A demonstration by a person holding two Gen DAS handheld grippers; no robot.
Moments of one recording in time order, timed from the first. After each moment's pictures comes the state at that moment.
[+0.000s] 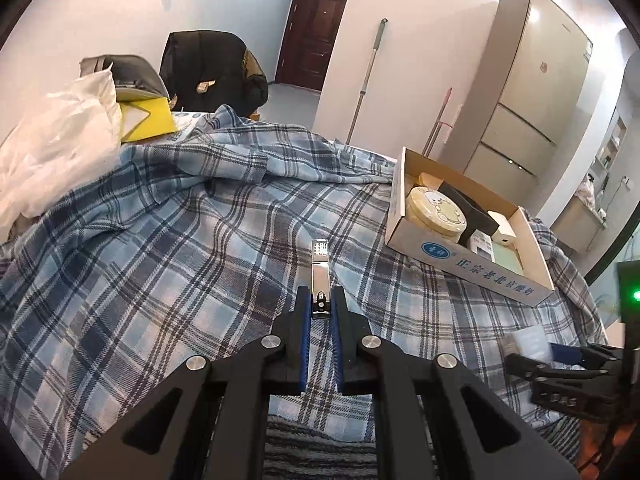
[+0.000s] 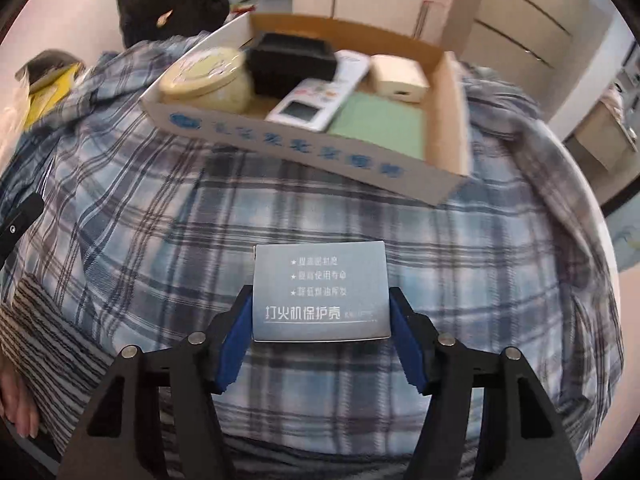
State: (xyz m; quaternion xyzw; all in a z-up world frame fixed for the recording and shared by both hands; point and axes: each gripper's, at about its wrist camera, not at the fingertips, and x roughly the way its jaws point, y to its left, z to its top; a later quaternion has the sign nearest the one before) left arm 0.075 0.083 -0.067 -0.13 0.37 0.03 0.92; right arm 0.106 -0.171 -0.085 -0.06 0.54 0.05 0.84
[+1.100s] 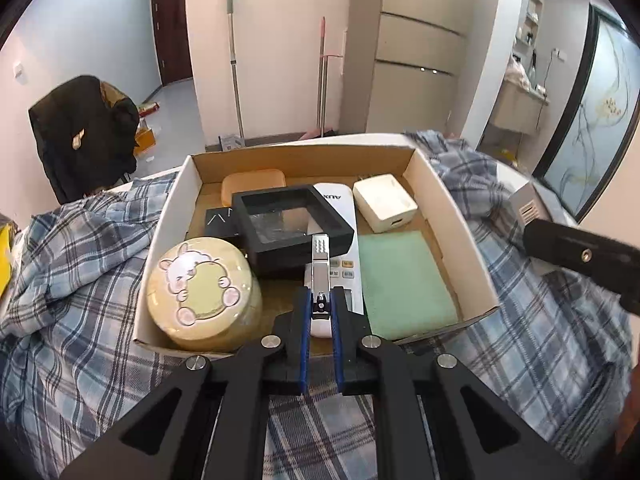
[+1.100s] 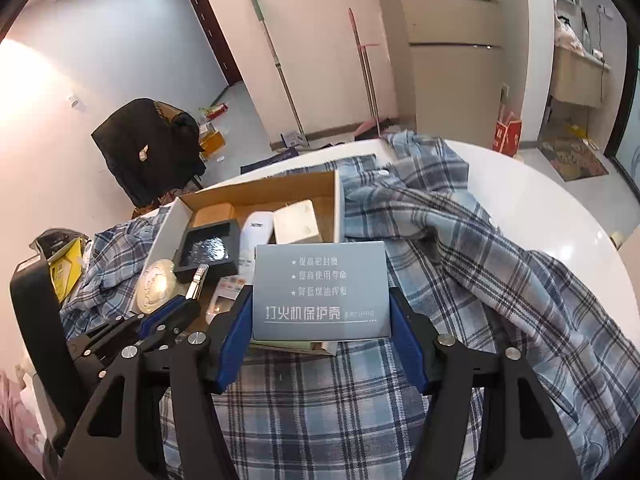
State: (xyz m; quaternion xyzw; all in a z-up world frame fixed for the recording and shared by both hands) left arm 0.205 -0.090 -0.058 0.04 0.43 -0.13 0.89; right arm 0.174 -0.273 -0.013 0.12 0.44 0.03 0.89
